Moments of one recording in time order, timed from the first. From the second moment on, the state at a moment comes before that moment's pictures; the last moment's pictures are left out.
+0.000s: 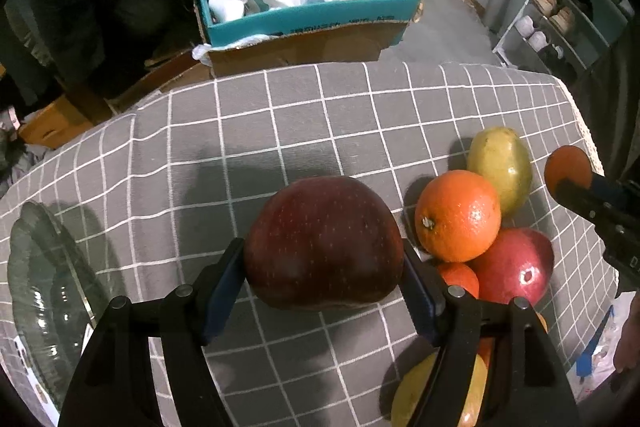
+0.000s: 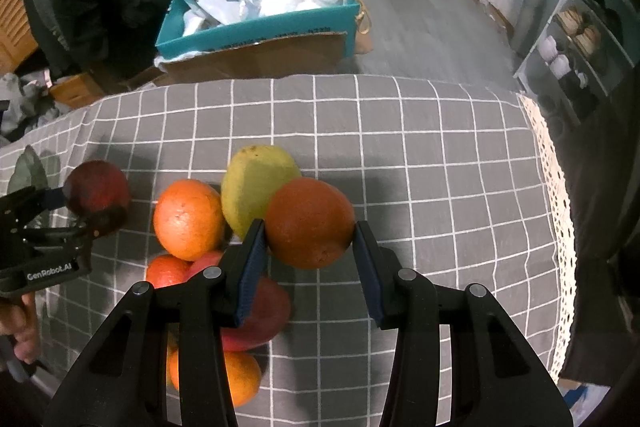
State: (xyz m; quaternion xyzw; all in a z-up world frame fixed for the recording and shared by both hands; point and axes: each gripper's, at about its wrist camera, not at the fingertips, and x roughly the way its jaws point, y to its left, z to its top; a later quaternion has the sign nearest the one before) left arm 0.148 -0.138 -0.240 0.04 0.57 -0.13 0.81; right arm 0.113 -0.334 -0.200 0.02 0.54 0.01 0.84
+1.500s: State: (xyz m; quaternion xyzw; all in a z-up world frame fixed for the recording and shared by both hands) left arm 0.074 -0.038 -0.109 0.02 0.47 -0.08 0.88; right arm 0.066 -0.236 -0.078 -0.01 0.45 0.10 0.89
